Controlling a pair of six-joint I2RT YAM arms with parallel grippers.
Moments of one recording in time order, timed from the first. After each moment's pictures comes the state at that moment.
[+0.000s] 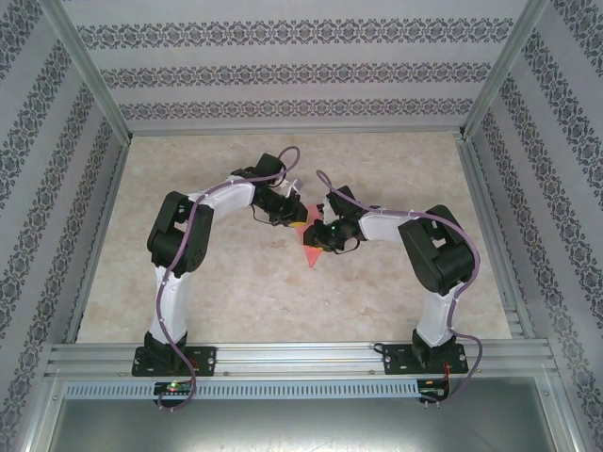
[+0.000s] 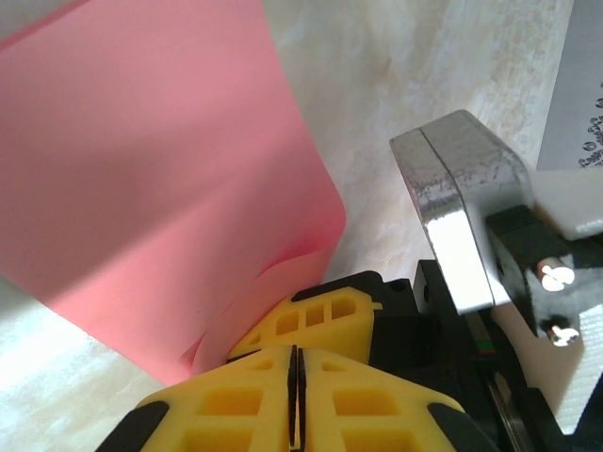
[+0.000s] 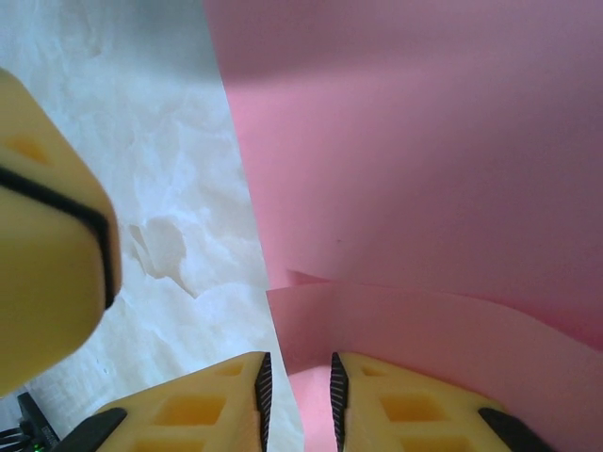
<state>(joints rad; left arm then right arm) -0.42 2.14 1.56 -0.59 0.78 -0.46 0.49 1.89 1.01 -0.18 -0.55 0.66</state>
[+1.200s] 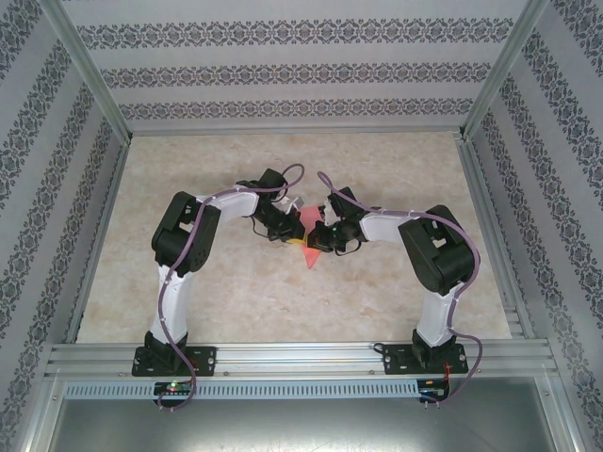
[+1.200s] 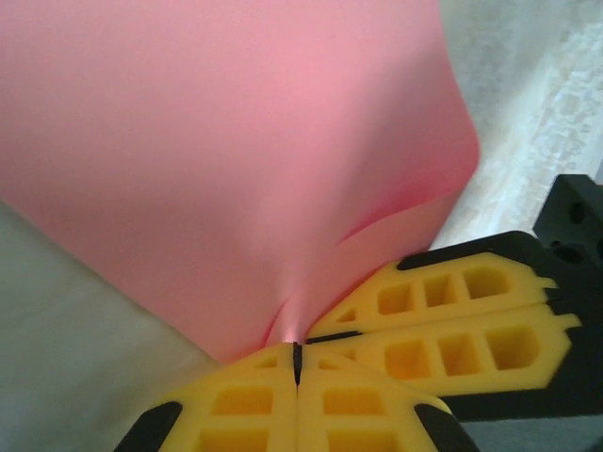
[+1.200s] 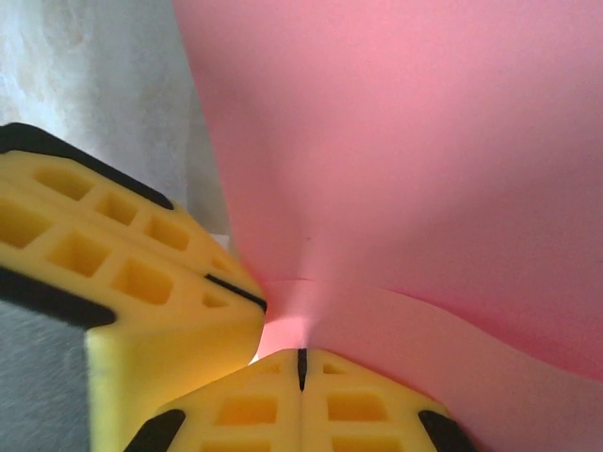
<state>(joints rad) -0.45 2.17 1.46 -0.61 0.75 -0.39 0.49 1.89 0.99 -0.18 -0.56 0.66</state>
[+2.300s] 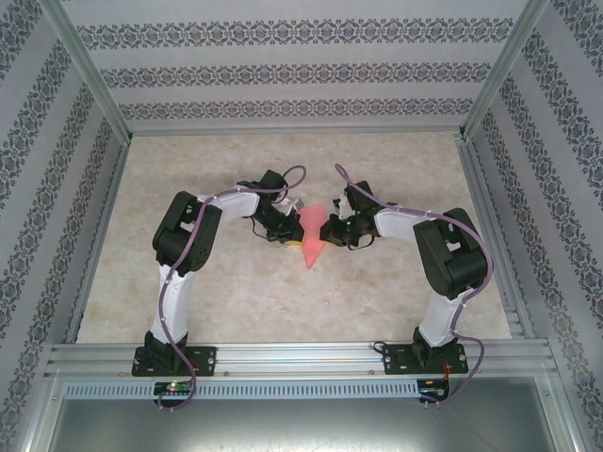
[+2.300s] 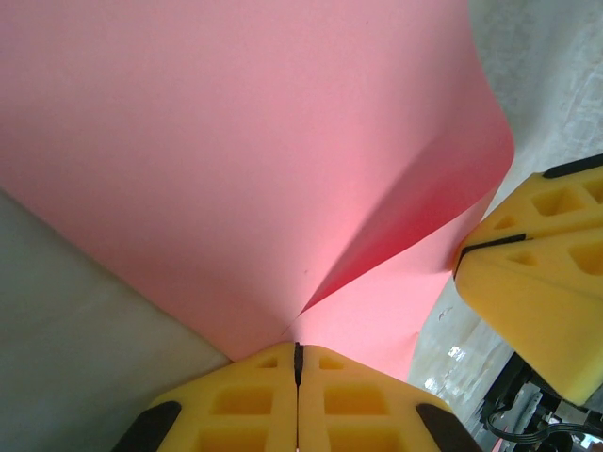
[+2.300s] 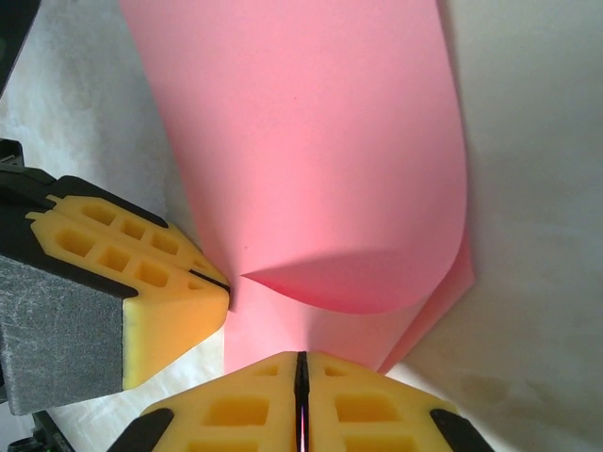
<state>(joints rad) -0.45 2.17 1.47 -0.63 0.73 -0.34 0.38 1.82 0.98 -0.24 -0.57 0.61</state>
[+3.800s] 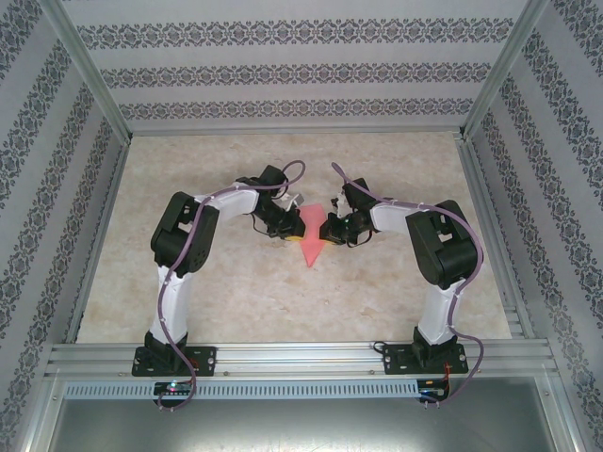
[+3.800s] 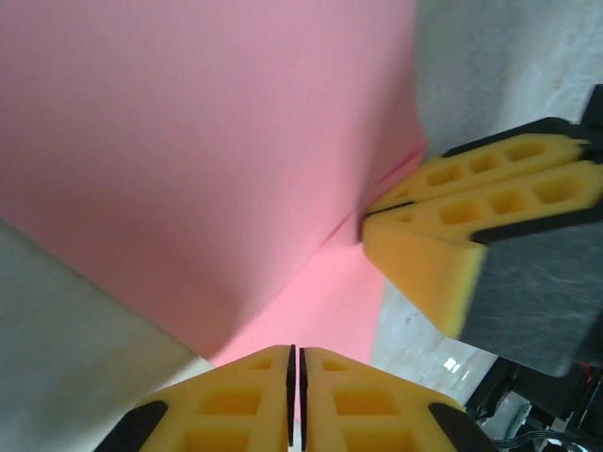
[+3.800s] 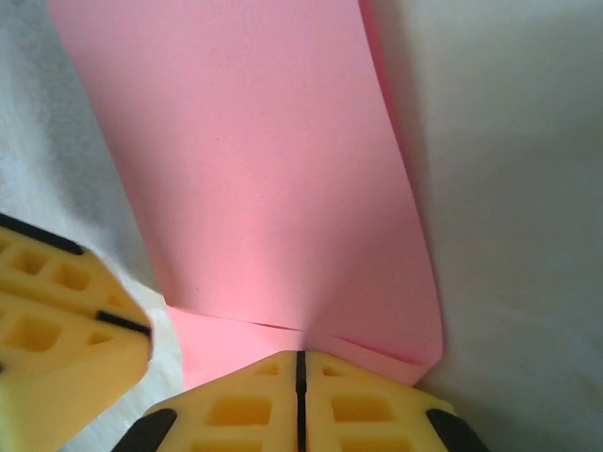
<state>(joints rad) -0.45 2.14 1.50 -0.65 0.72 -0.38 0.37 1.92 1.05 -0.29 -0.58 0.56</state>
